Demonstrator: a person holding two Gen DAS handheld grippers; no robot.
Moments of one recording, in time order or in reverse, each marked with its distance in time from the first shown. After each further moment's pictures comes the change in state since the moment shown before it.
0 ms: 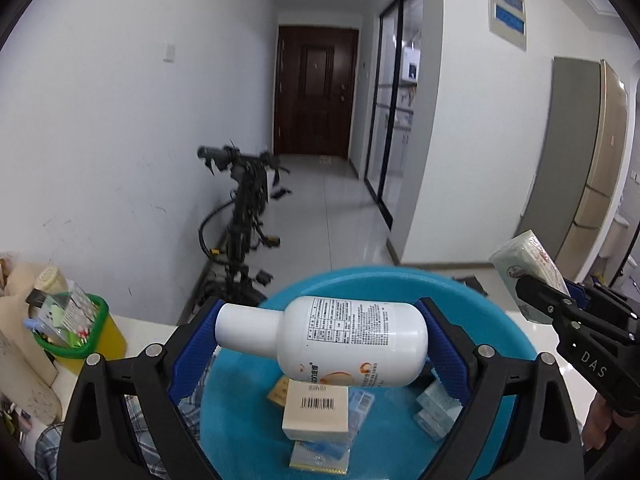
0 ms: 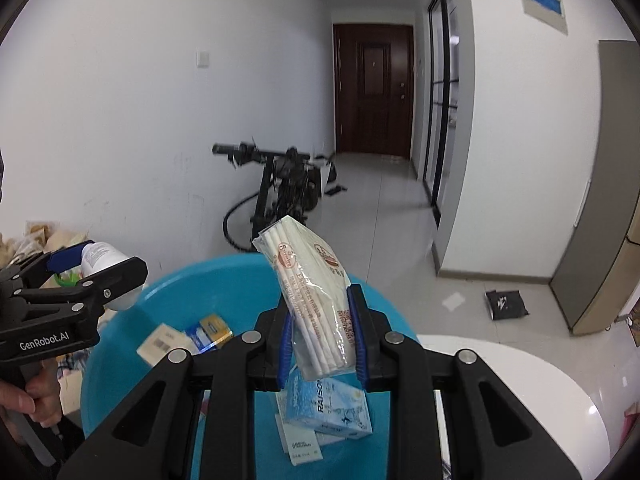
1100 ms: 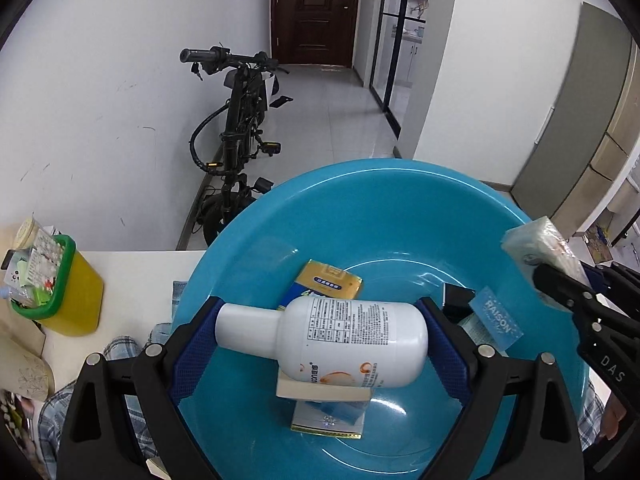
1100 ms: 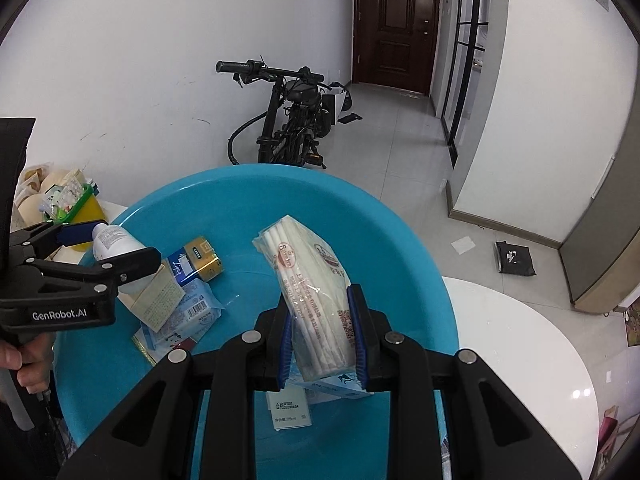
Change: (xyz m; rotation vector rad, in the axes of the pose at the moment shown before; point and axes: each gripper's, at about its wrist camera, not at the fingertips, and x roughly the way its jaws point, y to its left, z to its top) left arm 0.067 -0.002 -0.034 -0.006 0.342 0.016; right arm 0.040 -0.008 -0.029 -0.049 0.264 0.036
